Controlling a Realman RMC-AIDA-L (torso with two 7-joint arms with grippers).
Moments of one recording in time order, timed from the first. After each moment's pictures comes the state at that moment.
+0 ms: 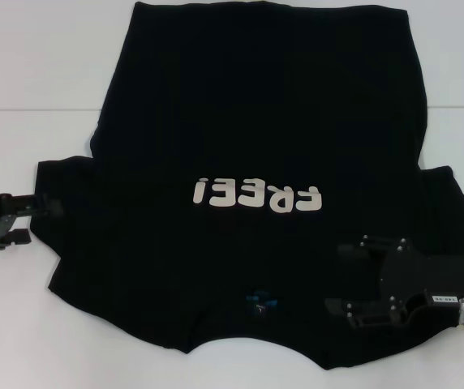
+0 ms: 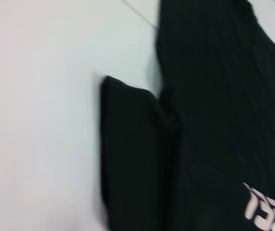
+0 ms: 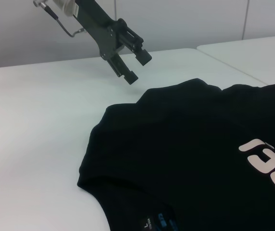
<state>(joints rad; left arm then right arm) -0.54 -1.88 0.62 0.61 2.26 1.32 -2.51 0.53 2.09 -0.76 -0.62 -2.12 -1.44 1.11</state>
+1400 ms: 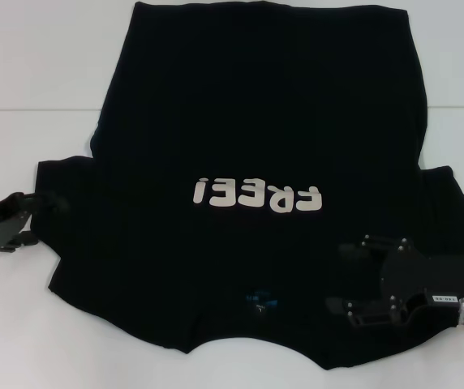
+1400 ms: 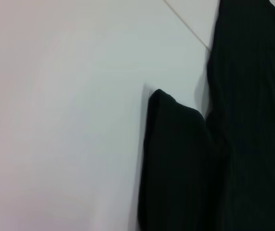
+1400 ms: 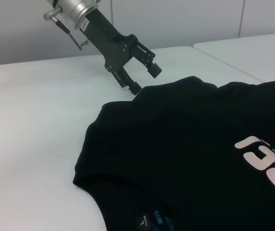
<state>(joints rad) -0.58 -1.90 0.62 0.50 2.27 1.11 -2.59 0.53 2.09 -0.76 -0.62 -2.12 -1.43 1.11</state>
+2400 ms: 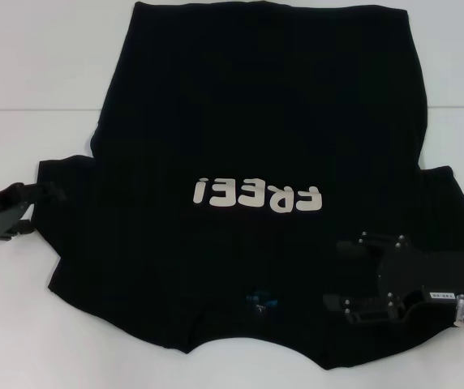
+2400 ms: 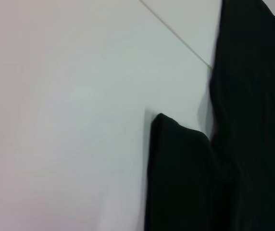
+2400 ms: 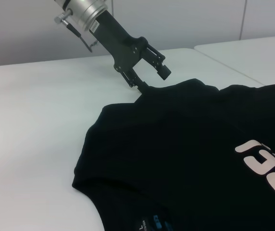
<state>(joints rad) -0.61 -1.91 0.63 0.49 2.28 1.03 -2.58 0.54 2.09 -0.76 -0.62 -2.12 -1.43 1.11</state>
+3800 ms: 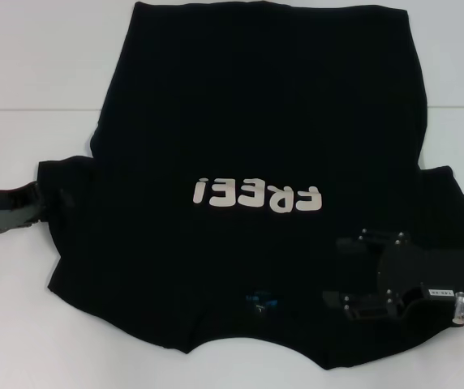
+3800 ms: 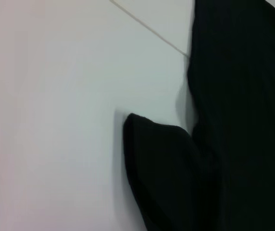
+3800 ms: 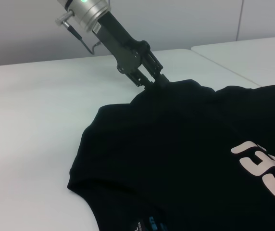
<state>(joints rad) -0.63 -1.92 0.71 0.52 2.28 1.01 -2.54 0.54 2.09 -0.76 -0.62 -2.11 -1.42 1.11</state>
